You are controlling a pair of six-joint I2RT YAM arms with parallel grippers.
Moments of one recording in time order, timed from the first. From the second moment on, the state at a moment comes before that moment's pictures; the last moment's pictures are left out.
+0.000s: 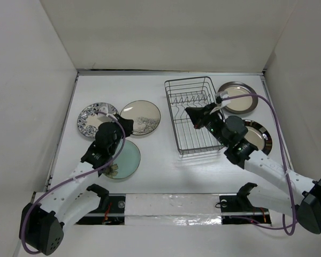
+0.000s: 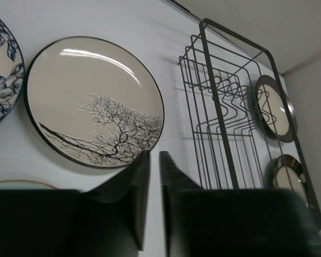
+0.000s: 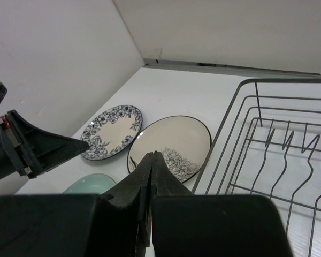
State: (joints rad) left arm -0.46 0.83 0.51 0.08 -0.23 -0.71; right arm 0.68 1.02 0.68 0.46 0.06 0.36
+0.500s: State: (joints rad) left arm -0.38 1.12 0.53 0.11 -0.30 -0.78; right arm 0.66 1.03 0.68 0.47 0.04 0.39
